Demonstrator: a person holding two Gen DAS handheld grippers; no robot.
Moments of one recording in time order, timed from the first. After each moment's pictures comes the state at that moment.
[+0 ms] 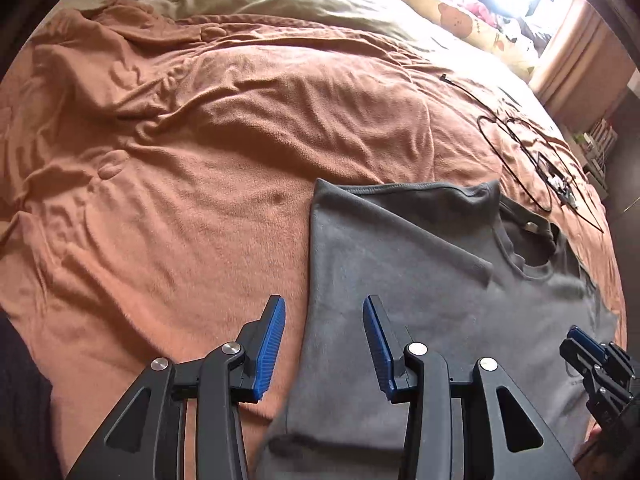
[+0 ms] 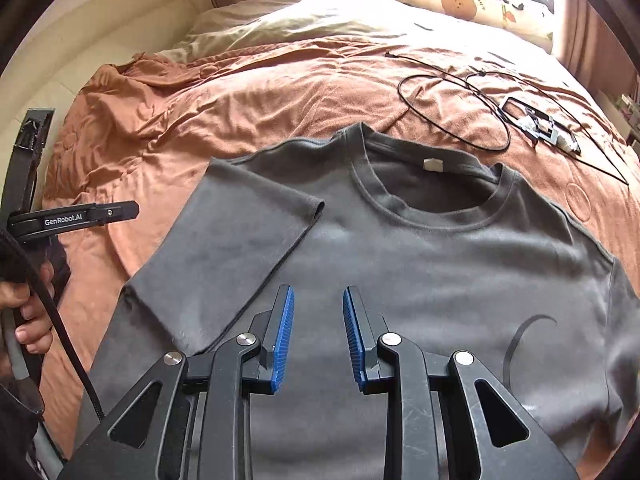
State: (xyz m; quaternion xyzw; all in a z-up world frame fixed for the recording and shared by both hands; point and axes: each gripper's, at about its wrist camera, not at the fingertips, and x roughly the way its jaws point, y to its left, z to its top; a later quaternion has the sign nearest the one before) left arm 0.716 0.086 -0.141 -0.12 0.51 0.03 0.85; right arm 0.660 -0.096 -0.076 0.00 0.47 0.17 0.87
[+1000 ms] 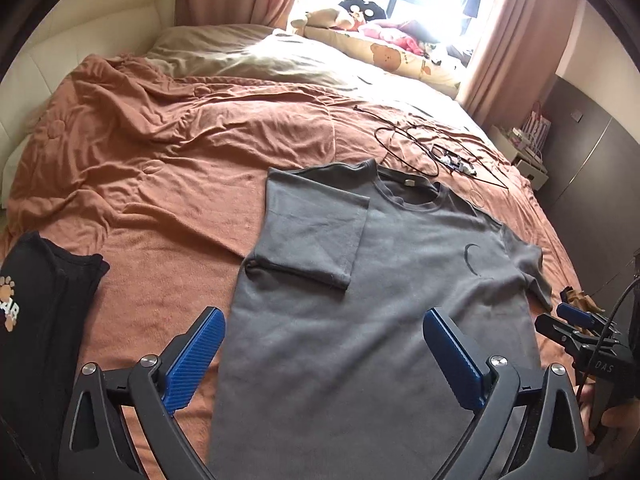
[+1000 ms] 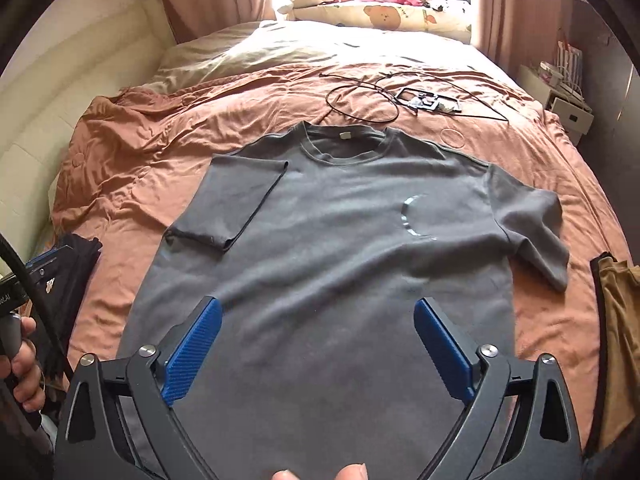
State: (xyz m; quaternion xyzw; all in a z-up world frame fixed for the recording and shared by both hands) left arm 0.486 0.025 -0.031 -0.10 0.43 -0.03 0.90; right arm 0.435 -0.156 0.036 0.04 0.44 0.08 0.89
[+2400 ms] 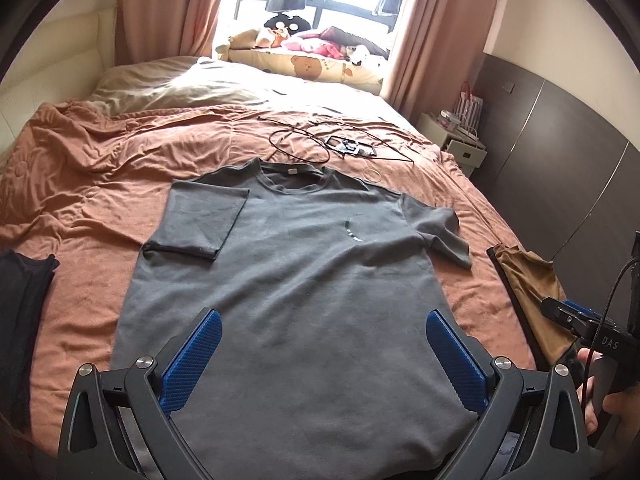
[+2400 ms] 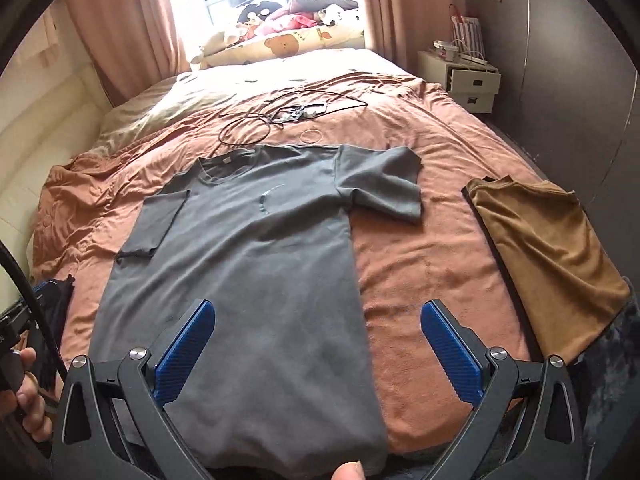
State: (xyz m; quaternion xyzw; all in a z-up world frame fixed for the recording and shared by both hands) left arm 0.391 -0.142 0.002 -0.06 0.39 -0.12 0.91; right arm 0.276 -0.304 0.065 0.11 0.40 -0.04 0.91
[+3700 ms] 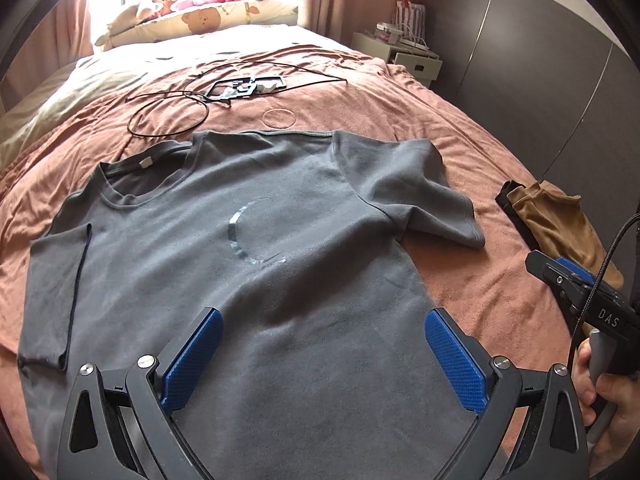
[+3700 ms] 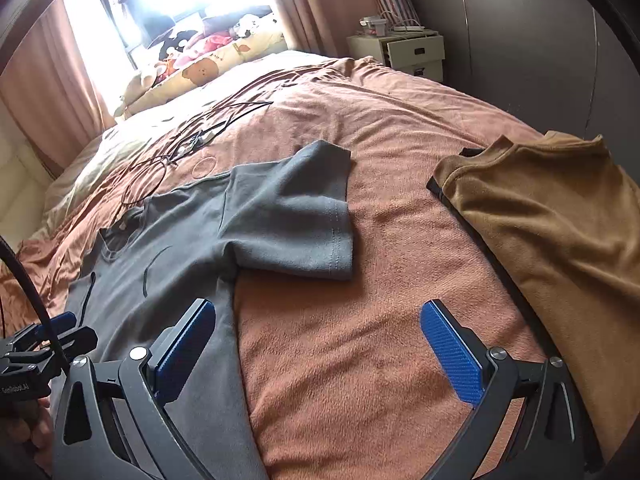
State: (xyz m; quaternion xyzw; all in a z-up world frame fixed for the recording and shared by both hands) left arm 0.580 -0.322 -0.114 0.05 0.47 -0.22 0.85; right arm 0.431 -0.417 -0.084 0.23 0.37 -0.11 0.90
